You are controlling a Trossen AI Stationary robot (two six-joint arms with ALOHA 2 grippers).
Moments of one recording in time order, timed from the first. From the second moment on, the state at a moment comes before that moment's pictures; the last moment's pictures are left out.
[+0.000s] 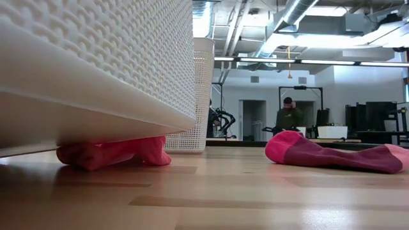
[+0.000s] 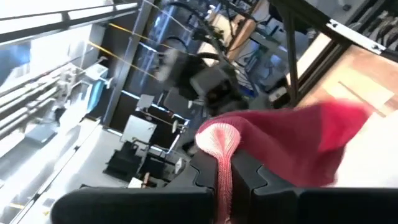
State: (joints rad) left arm -1.05 1.45 1.47 -0.10 -1.30 0.94; right arm 0.44 1.60 1.40 -0.09 0.29 -0.43
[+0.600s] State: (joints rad) left arm -1.20 1.45 1.49 -0.47 -1.18 0.43; right arm 0.49 1.59 1.40 -0.38 0.32 -0.15
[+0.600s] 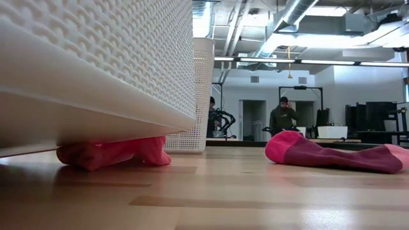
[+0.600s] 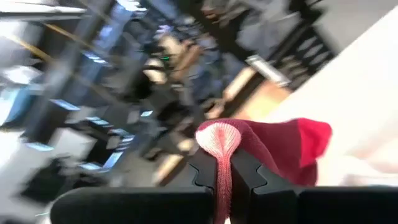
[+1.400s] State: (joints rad) left arm -1.05 1.47 1.49 -0.63 -0.36 -0.09; right arm 0.48 1.59 1.40 -0.58 0.32 0.02
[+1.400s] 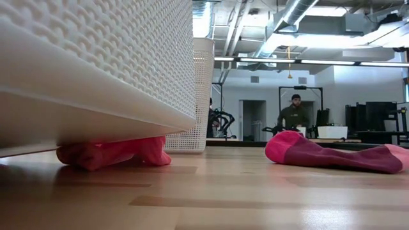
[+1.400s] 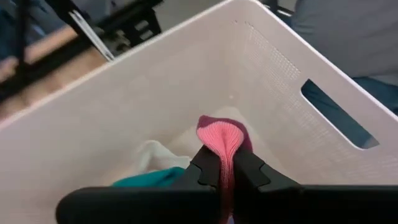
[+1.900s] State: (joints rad) left arm -0.90 1.58 1.49 -0.66 -0.13 -0.17; right arm 0.52 1.60 1.26 -0.80 0.32 0.35
